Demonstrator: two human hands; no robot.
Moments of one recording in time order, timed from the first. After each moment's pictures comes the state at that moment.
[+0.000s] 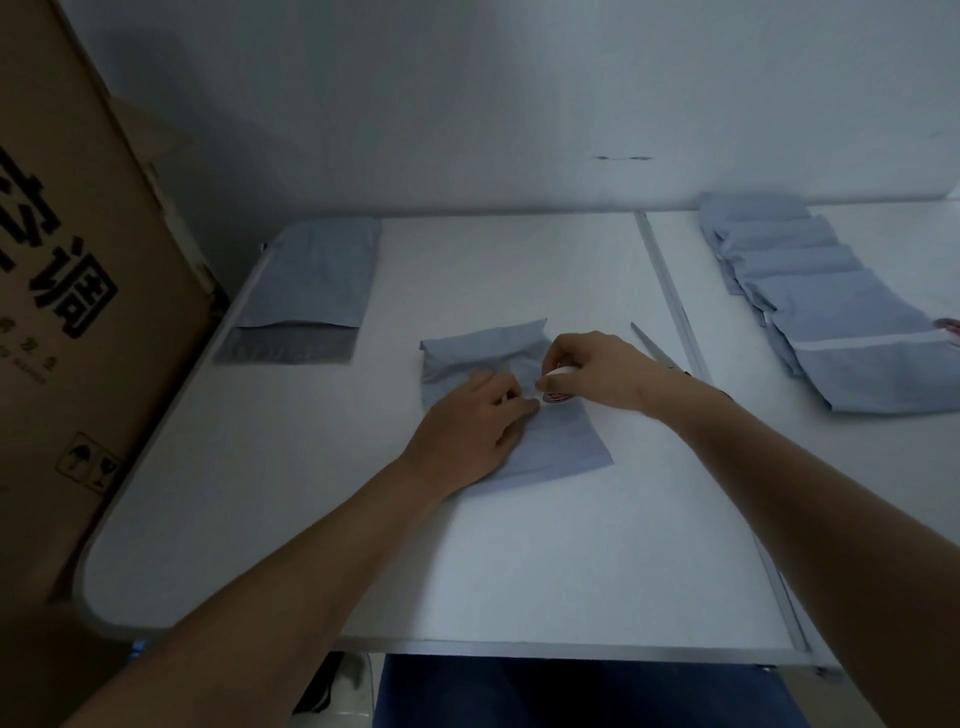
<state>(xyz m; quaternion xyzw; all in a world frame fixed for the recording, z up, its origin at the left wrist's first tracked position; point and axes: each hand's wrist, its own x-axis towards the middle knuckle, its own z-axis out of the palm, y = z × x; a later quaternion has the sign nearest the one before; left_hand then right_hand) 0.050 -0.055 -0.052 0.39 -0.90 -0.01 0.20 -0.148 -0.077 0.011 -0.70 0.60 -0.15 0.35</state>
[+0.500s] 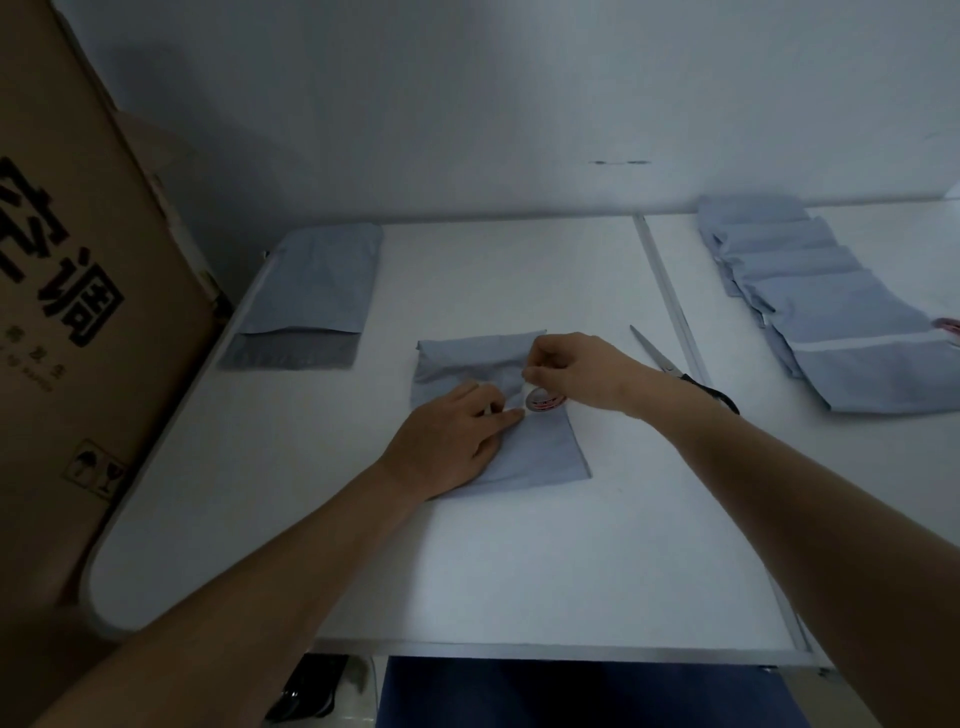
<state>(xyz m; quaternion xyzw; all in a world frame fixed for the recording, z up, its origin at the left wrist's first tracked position) 0.074 -0.054 -0.054 0.34 -0.92 0.02 0.20 -0.132 -0.078 0.016 -0.72 0.58 -0.15 0.35</state>
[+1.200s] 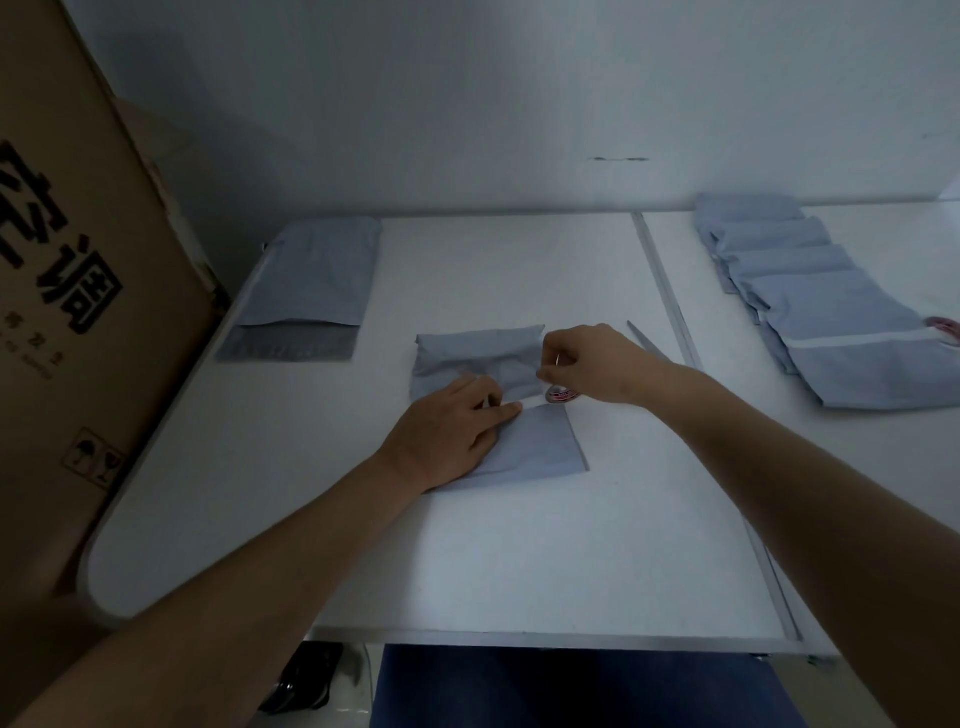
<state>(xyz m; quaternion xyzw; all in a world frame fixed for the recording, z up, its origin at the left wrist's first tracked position) 0.075 -0.054 -0.055 0.34 -0.92 0.01 0.21 -0.142 -0.077 0.021 -0.77 0.58 -0.09 0.25</state>
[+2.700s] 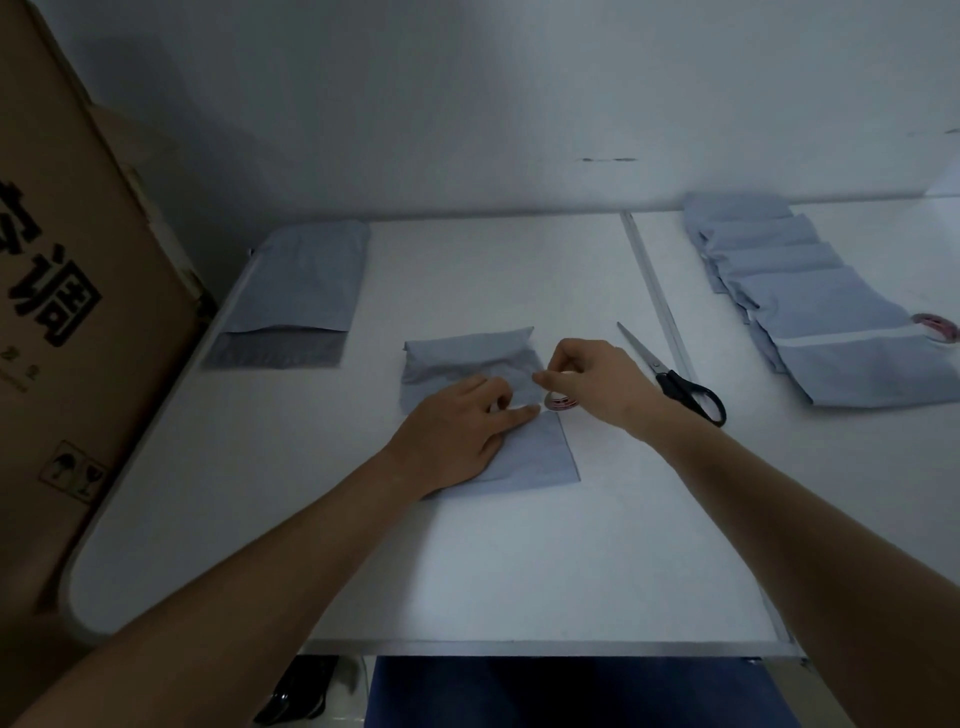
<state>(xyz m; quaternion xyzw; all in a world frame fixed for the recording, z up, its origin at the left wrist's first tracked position) 0.057 -0.063 -0.054 0.30 -0.94 0.05 0.18 -0.154 -0.066 -0.008 -0.64 0.63 -0.26 0.35</state>
